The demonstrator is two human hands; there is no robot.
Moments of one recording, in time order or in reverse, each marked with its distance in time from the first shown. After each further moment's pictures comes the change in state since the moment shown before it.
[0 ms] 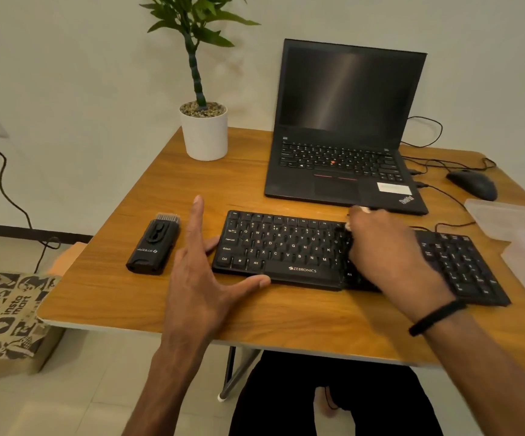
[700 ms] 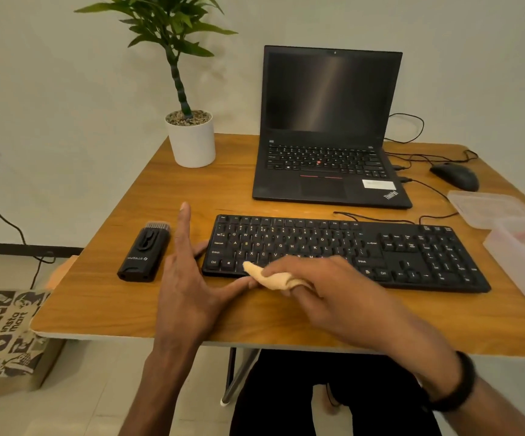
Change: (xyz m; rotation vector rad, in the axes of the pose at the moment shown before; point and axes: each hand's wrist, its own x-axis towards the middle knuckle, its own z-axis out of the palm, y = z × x) left_hand -0.003 -0.002 0.000 -0.006 -0.001 0.023; right_hand -0.064 -0.018 -0.003 0.626 -0.242 -0.424
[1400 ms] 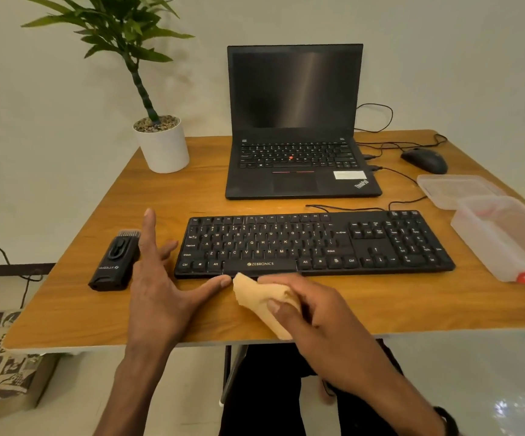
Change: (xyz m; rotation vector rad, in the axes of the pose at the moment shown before) left_hand -0.004 0.011 0.000 0.031 0.038 -0.017; right_hand -0.051 0.015 0.042 0.515 0.279 0.126
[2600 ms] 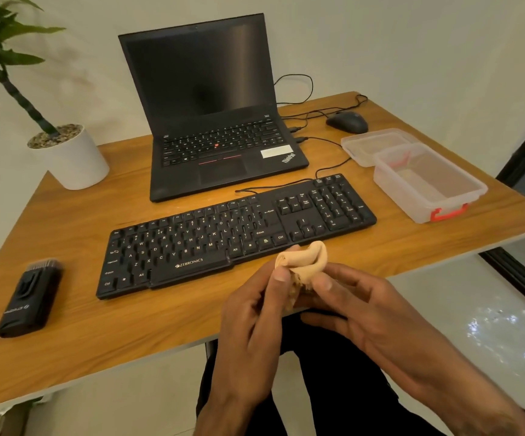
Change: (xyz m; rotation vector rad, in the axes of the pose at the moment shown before) left_hand -0.100 0.129 0.089 -0.601 -0.599 0.060; right_hand -0.068 0.026 -0.081 0.903 0.139 0.397
